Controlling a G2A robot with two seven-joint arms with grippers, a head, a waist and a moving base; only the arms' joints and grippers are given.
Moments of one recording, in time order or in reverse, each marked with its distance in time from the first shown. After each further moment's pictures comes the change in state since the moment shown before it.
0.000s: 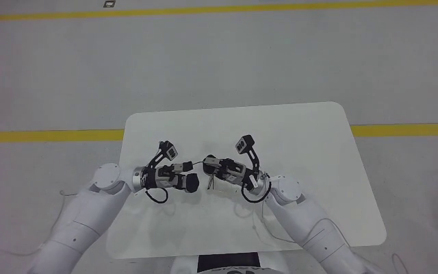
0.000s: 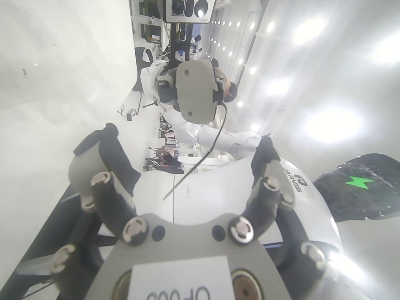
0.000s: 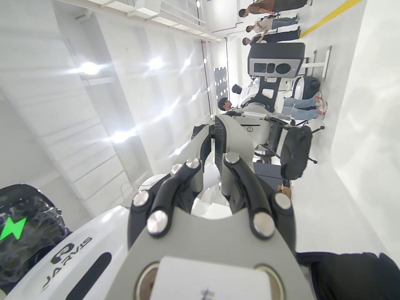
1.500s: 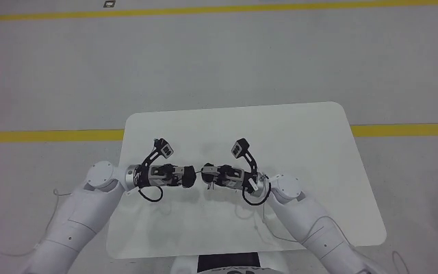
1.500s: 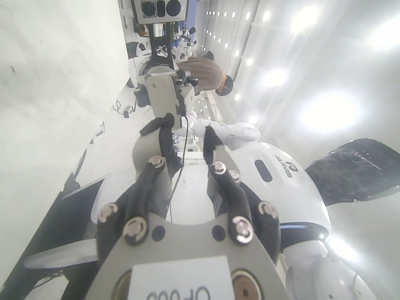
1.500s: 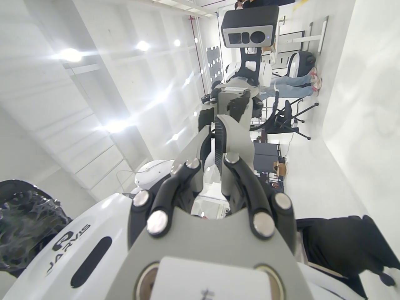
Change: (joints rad) left arm 0.003 0.011 -0.043 0.008 -0.027 -0.012 -0.058; right arm 0.018 0.002 0.000 0.035 -0.027 0.040 0.115
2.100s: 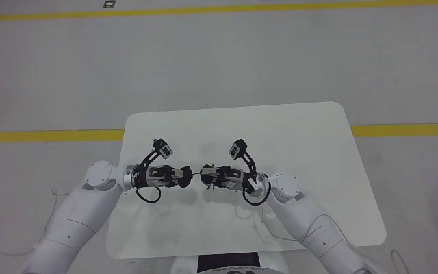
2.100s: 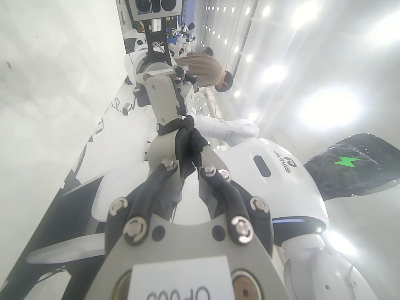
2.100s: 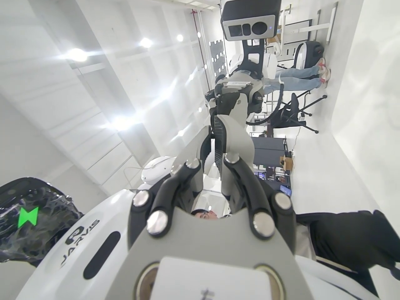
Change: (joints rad) left arm -0.008 0.001 -0.004 0.017 -0.020 -0.009 -0.058; right arm 0.015 -0.008 -0.009 0.025 0.043 0.023 0.051
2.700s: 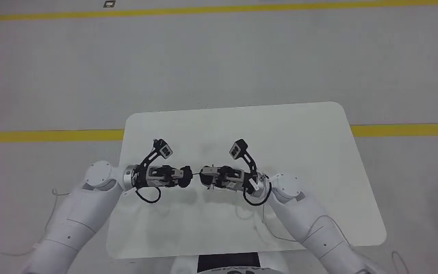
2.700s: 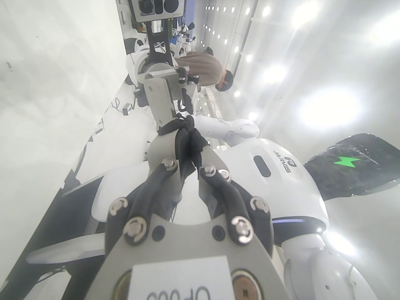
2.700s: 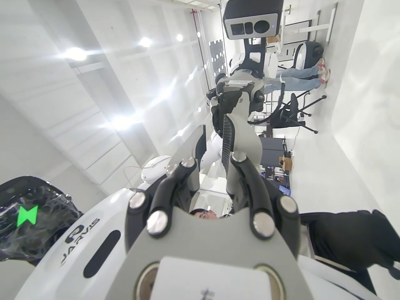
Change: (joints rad) left arm 0.000 0.000 0.000 0.000 0.000 0.000 0.000; right arm -0.010 -0.001 0.011 -0.013 -0.008 0.006 0.005
